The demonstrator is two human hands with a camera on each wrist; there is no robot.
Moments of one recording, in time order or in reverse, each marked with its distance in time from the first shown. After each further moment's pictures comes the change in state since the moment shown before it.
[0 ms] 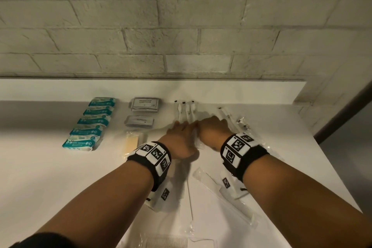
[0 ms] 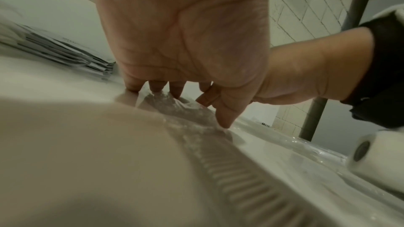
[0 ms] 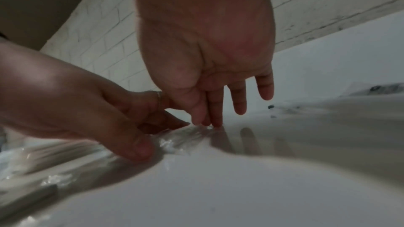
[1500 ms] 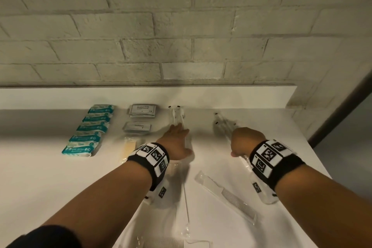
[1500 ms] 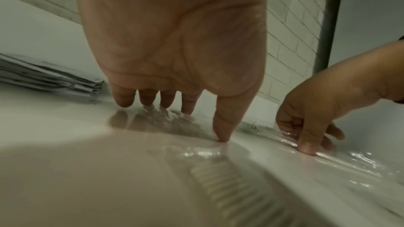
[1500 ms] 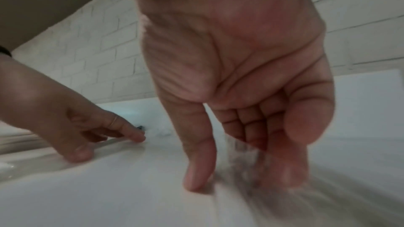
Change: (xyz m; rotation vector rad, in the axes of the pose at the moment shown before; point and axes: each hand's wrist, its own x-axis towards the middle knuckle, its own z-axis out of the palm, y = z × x) left_hand 0.010 -0.005 0.000 0.059 0.001 -0.080; right_hand -0.048 0.069 -0.015 -0.023 -0.270 0.317
